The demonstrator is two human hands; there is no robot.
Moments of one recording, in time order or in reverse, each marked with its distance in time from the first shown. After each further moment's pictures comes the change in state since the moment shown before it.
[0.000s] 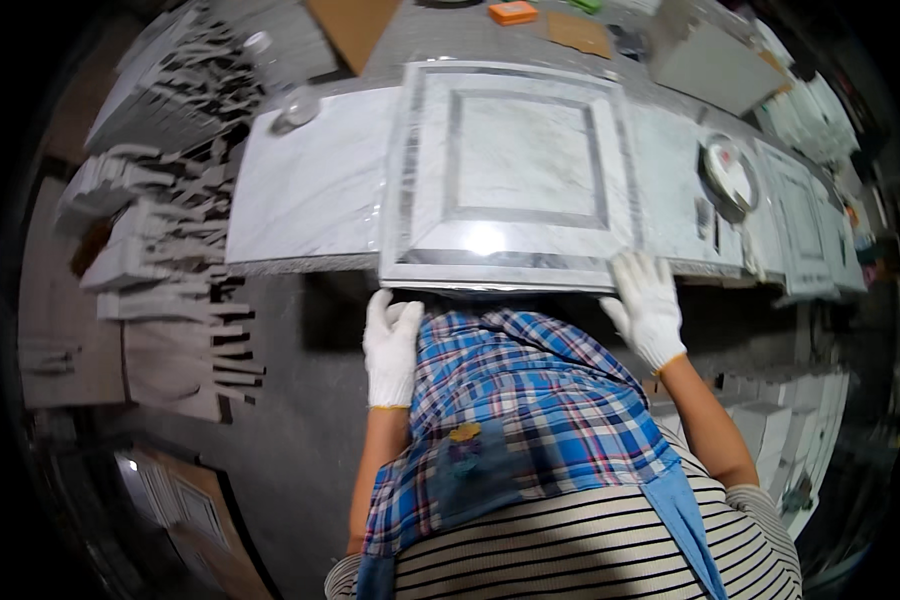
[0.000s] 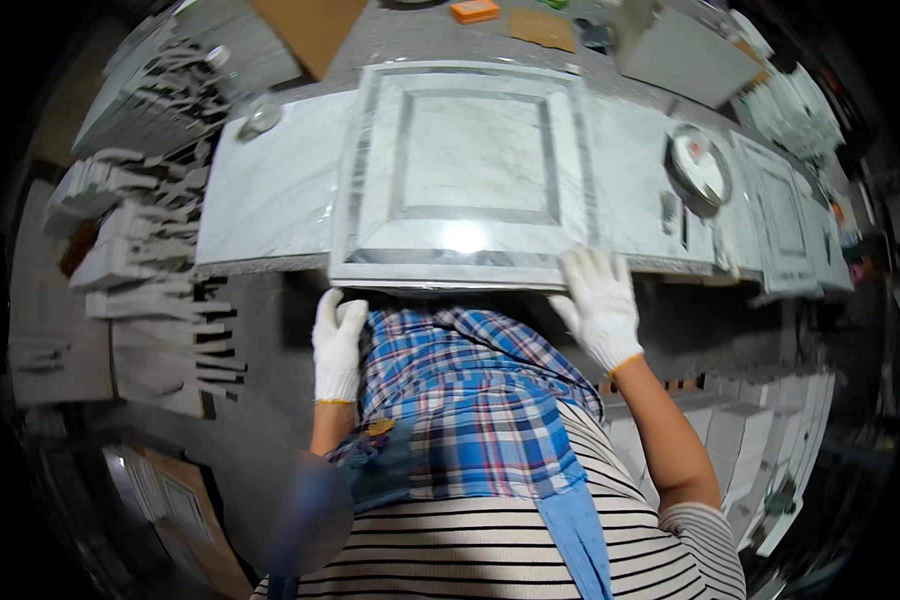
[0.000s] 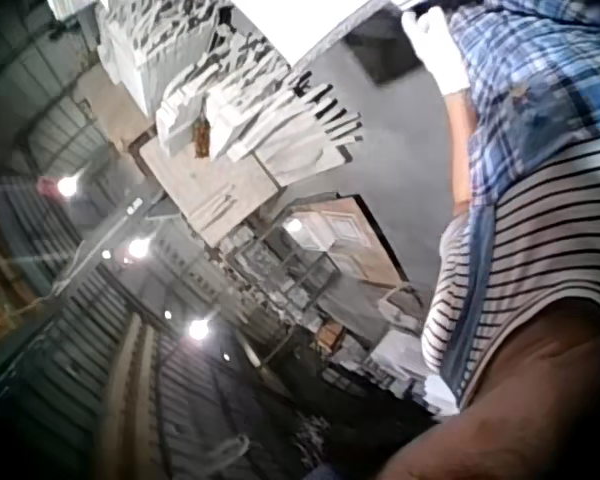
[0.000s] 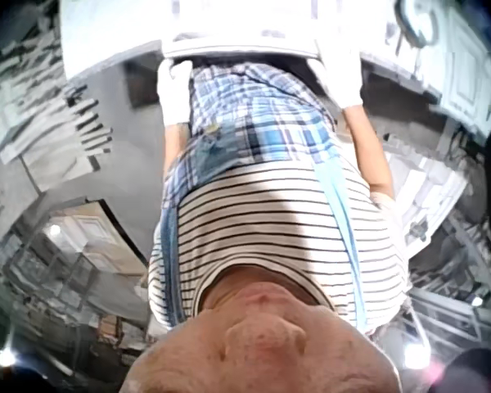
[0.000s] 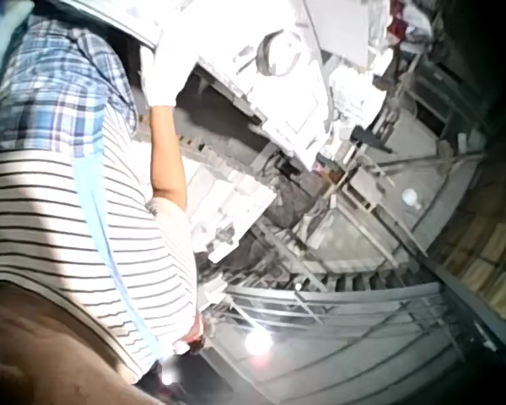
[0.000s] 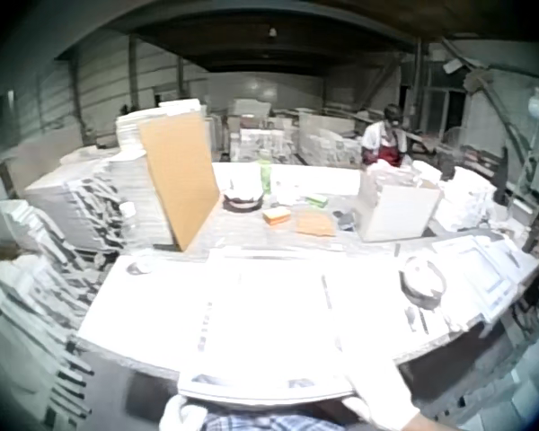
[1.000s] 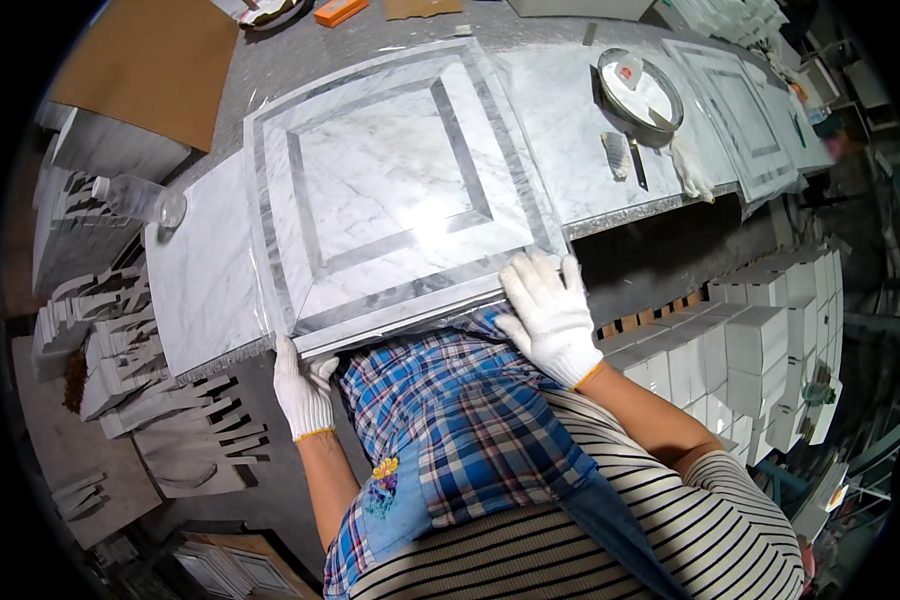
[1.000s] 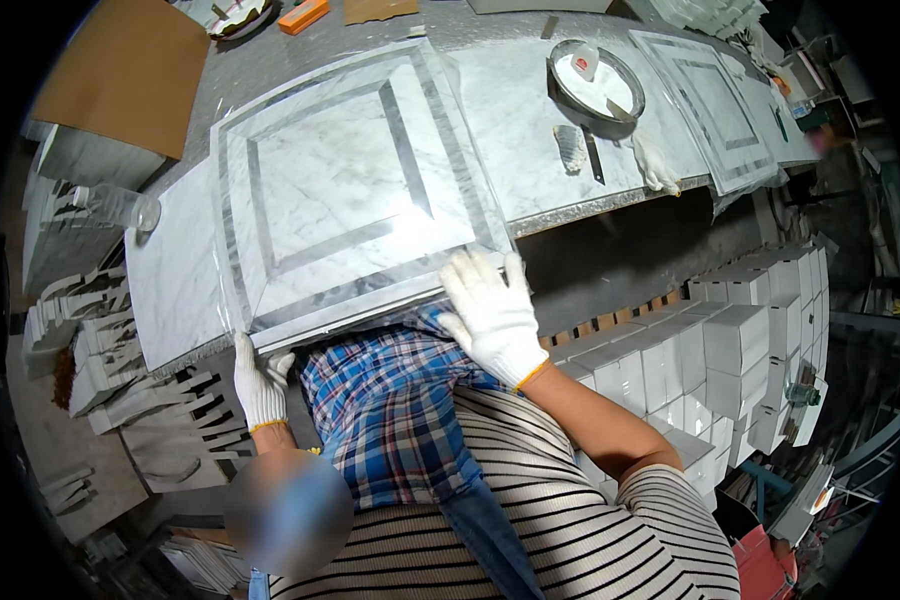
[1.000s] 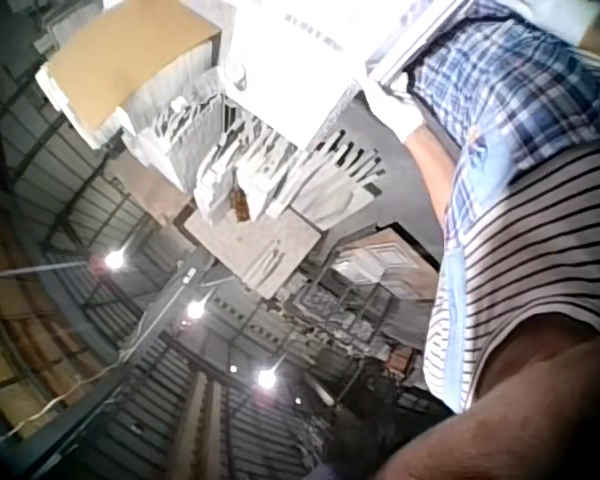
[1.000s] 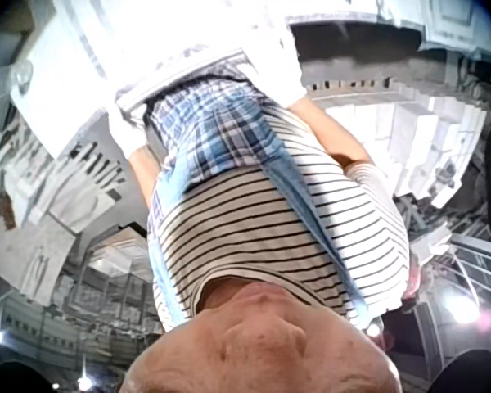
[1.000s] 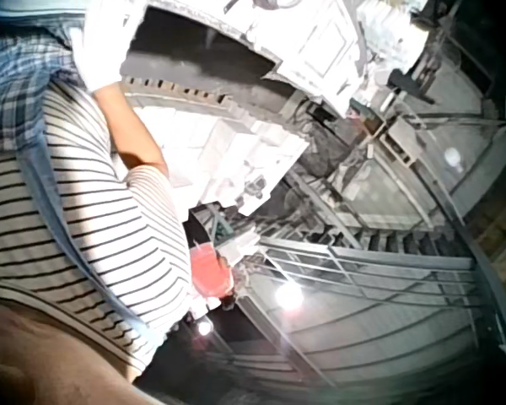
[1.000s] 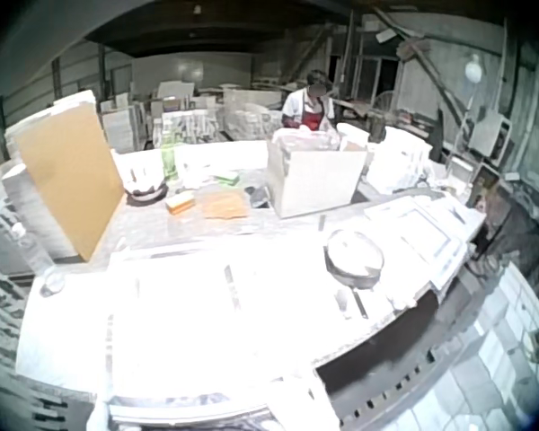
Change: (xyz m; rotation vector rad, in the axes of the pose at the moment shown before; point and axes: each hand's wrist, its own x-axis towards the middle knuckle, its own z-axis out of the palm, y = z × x) left_hand 0.057 0.009 0.009 -0.451 -0.035 -0.141; right_hand -0.016 -0.027 0.005 0.240 0.075 0.186
